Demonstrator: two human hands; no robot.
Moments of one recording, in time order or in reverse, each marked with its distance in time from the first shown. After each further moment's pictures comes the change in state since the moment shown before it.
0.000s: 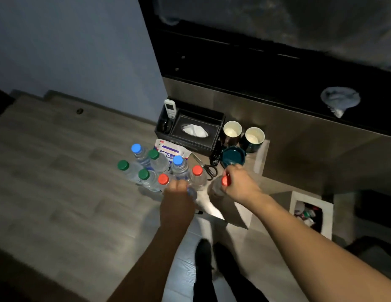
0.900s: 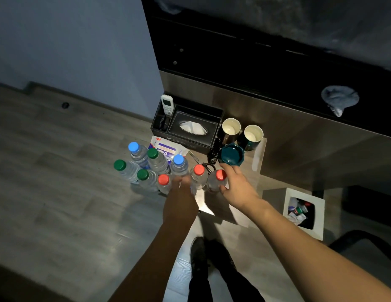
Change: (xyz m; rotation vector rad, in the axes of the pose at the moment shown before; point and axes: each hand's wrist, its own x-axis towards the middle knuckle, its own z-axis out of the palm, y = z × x) left_hand 0.011 -0.011 0.009 -0.074 -0.142 0.012; right_hand -0.001 -0.005 0.026 0.011 0.024 0.053
